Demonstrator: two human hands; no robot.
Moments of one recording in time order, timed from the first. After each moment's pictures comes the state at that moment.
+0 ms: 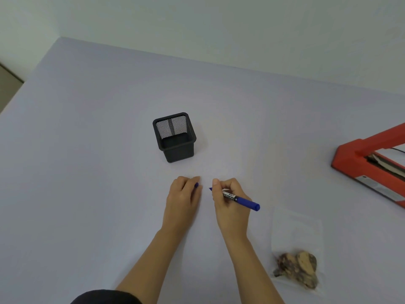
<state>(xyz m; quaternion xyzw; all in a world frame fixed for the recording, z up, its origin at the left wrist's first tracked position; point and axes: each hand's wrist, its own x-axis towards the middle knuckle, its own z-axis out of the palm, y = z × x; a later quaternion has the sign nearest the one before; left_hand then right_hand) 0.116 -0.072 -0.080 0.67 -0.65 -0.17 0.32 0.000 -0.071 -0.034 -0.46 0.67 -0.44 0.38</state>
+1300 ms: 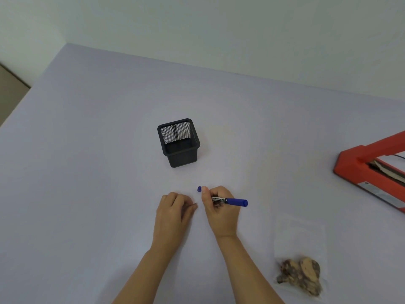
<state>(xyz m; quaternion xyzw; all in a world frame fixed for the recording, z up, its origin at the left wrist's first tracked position) 0.141 -0.046 -0.072 0.69 -0.64 -0.20 0.28 0.019 -0.077 -0.063 -0.54 0.59 -0.48 0.37</state>
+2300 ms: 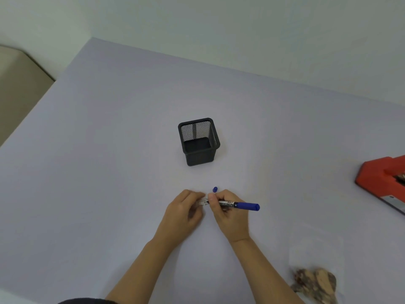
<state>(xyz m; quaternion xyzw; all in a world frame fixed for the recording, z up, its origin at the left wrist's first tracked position) 0.170 -0.049 -0.067 0.63 -0.66 -0.28 0.28 0.025 -0.076 -0.064 -0.61 0.54 -0.41 0.41</state>
